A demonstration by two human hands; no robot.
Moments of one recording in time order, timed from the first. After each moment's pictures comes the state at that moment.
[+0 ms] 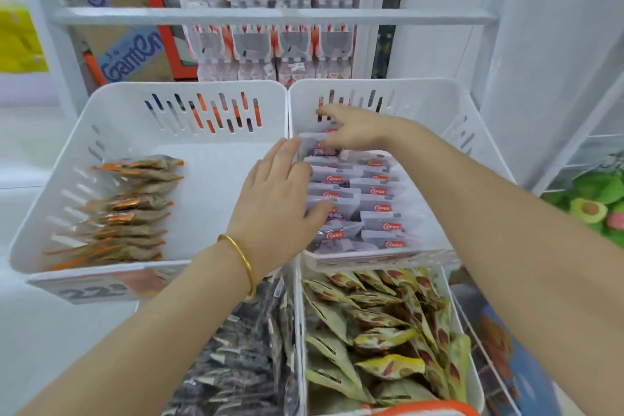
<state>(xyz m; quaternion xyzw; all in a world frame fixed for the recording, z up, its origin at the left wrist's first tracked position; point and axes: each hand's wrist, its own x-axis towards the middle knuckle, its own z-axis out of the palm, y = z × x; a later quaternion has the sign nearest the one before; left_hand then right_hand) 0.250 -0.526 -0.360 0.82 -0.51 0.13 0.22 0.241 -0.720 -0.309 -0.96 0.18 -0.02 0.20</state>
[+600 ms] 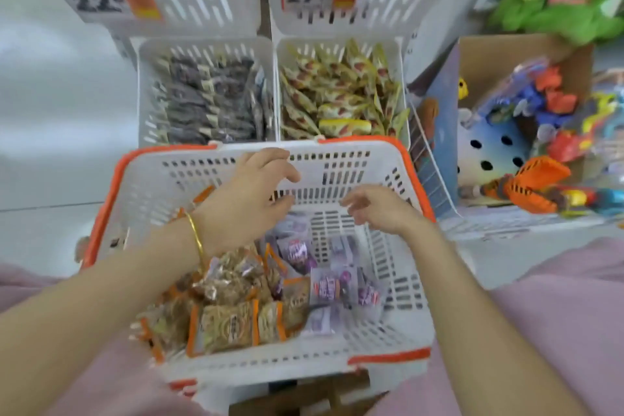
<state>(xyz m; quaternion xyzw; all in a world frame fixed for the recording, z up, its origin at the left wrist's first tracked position) 0.040 -0.342 -0.462 0.82 -0.52 -0.17 0.19 -0.094 -0.529 -0.527 -0.82 0.31 0.16 0.44</state>
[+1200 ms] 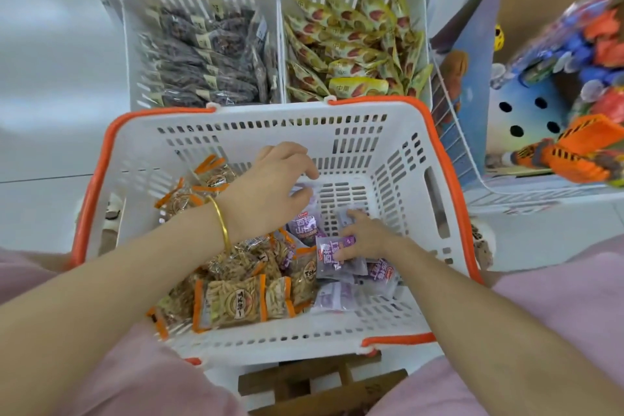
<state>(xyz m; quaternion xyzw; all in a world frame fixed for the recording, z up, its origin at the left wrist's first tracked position) 0.028 -0.347 -0.500 0.81 -0.52 -0.22 0.16 -0.118 -0.501 -0.689 -0.85 0.24 0.35 0.32</state>
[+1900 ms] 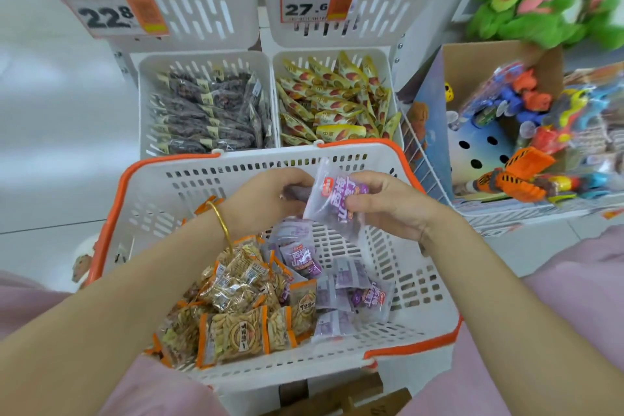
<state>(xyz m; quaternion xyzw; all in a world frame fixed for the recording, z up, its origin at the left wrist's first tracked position) 0.045 -0.350 -0.477 0.73 -0.49 -0.33 0.33 -0.106 -0.498 -0.479 -0.58 0.16 0.05 0.80</state>
